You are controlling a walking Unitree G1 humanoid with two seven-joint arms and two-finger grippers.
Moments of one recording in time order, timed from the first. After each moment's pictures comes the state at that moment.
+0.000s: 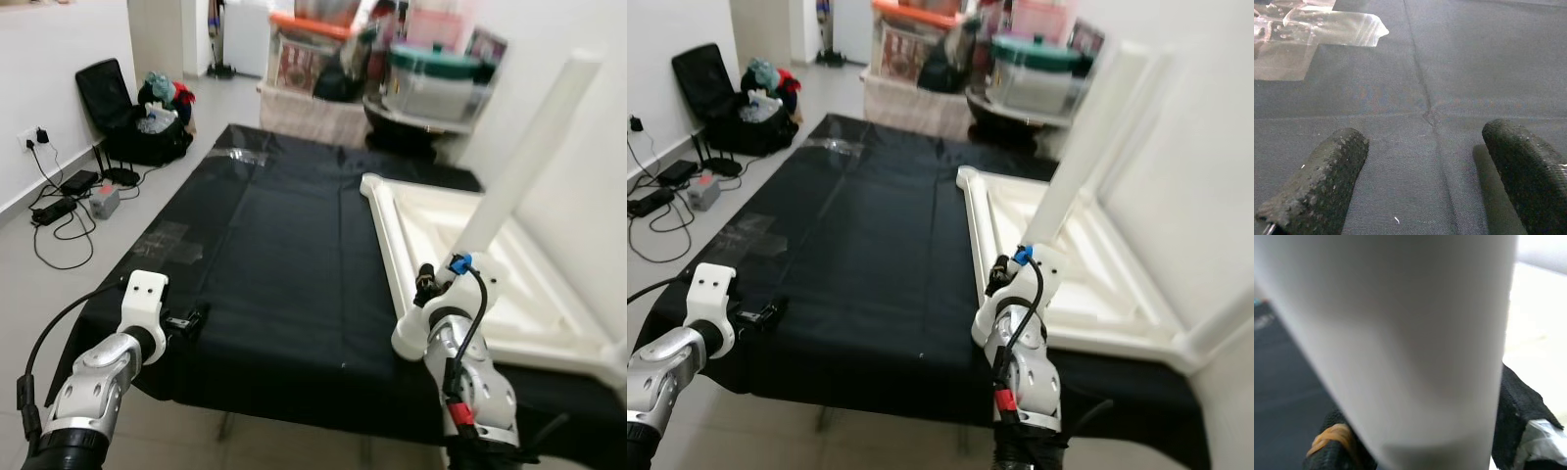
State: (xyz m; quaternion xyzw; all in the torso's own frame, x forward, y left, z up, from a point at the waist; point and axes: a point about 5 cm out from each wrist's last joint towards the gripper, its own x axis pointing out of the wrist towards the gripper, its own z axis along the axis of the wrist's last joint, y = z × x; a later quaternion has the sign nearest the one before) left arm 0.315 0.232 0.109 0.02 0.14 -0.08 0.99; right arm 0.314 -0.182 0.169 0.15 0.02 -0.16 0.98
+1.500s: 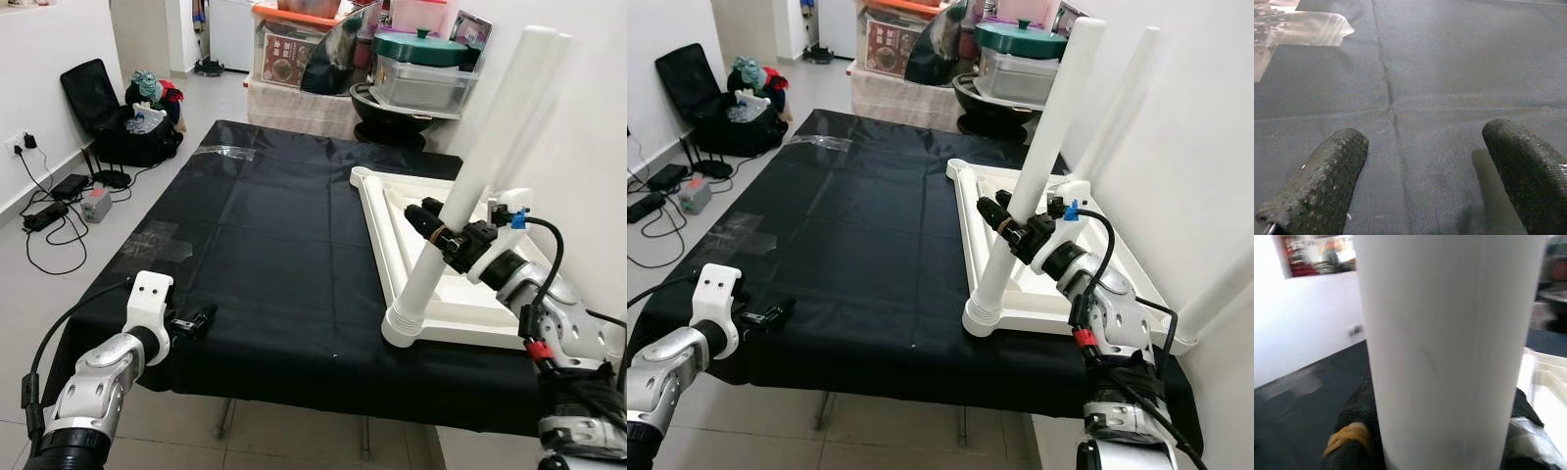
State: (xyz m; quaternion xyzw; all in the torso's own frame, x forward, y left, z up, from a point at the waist) left arm 0.314 0.228 0.107 0.02 0.14 -0.10 0.99; right arm 0.346 -0.228 0.220 0.05 -0.07 0.22 0.97
